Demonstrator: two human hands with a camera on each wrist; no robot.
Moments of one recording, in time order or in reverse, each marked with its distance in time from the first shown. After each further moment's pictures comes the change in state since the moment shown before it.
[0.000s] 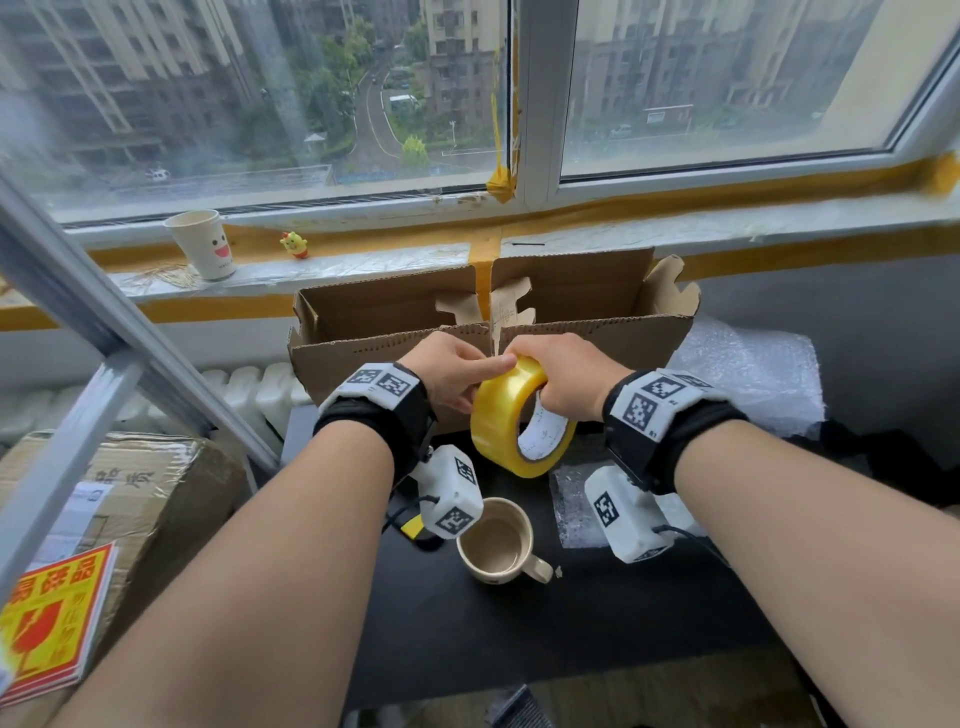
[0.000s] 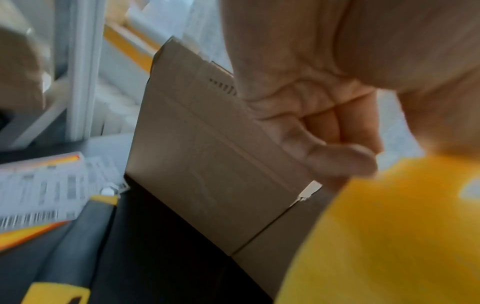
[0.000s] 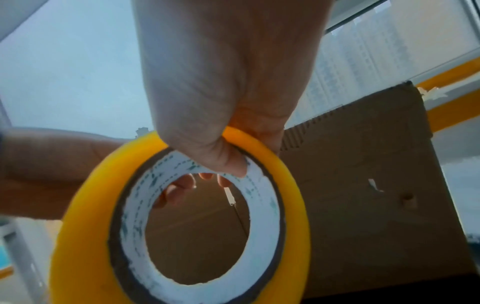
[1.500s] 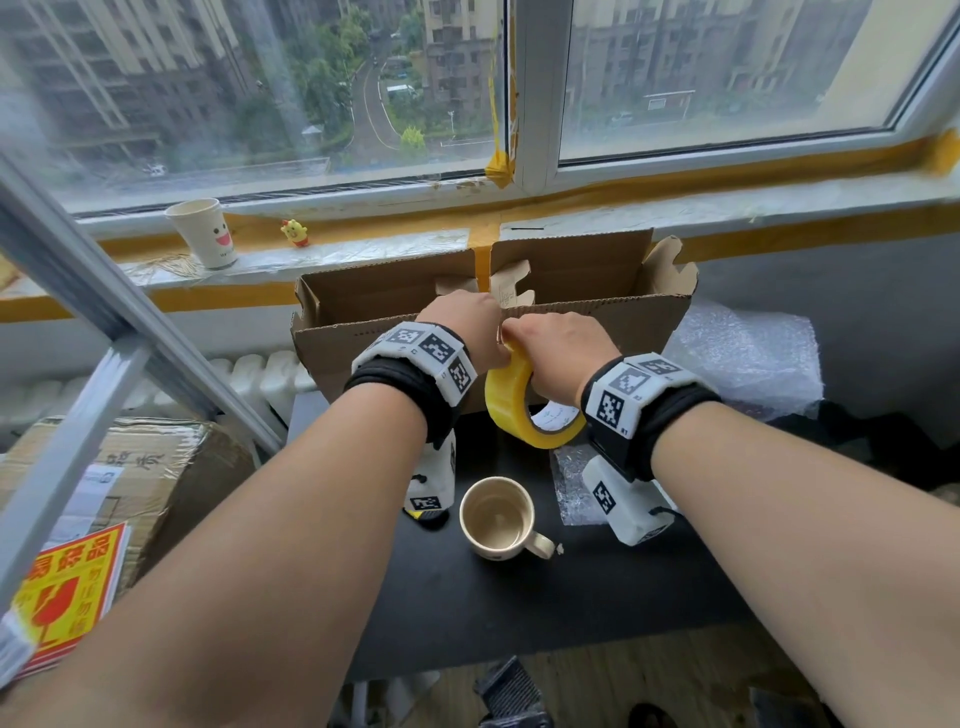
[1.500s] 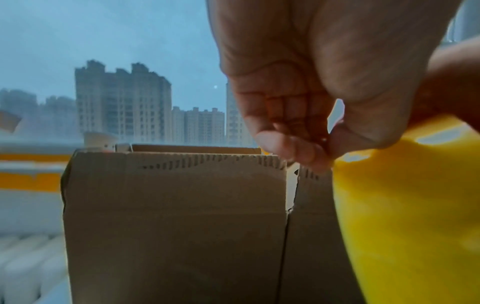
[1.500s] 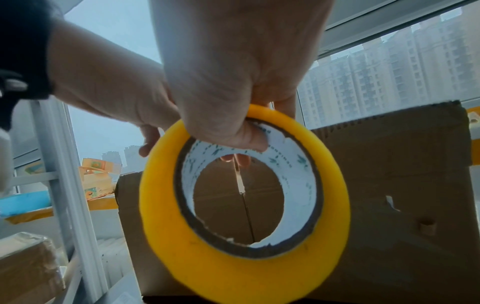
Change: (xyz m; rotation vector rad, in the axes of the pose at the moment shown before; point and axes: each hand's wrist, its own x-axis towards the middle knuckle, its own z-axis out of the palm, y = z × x) left_hand -0.012 0.045 0.011 1.014 0.169 0.213; right_hand -0.003 -0.013 0.007 -0.441 0.147 -0.076
